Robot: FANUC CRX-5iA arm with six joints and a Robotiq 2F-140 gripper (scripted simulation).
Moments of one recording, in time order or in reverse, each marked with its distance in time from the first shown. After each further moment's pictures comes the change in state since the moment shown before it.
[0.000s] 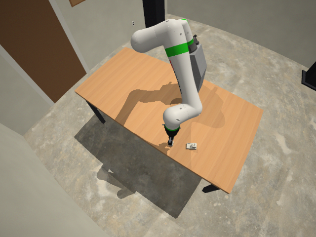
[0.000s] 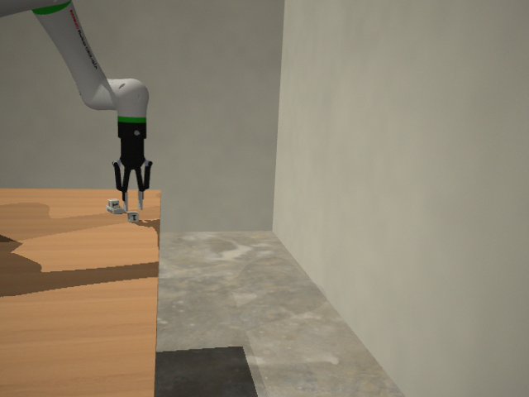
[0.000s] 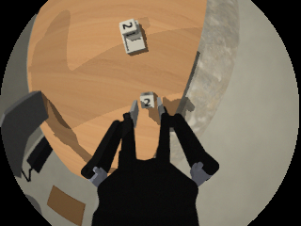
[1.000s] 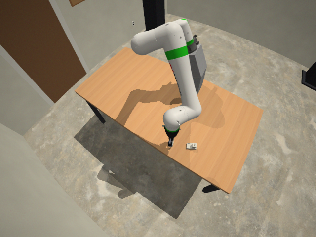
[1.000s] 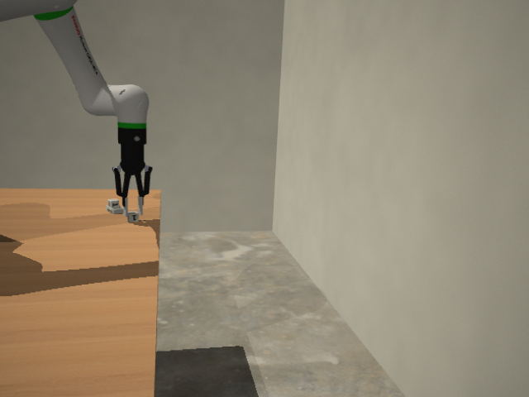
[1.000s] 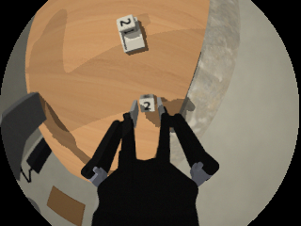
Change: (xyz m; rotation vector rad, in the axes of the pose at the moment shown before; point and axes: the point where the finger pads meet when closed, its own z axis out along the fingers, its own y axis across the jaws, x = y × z) arm 0.000 0.000 0.019 0.000 0.000 0.000
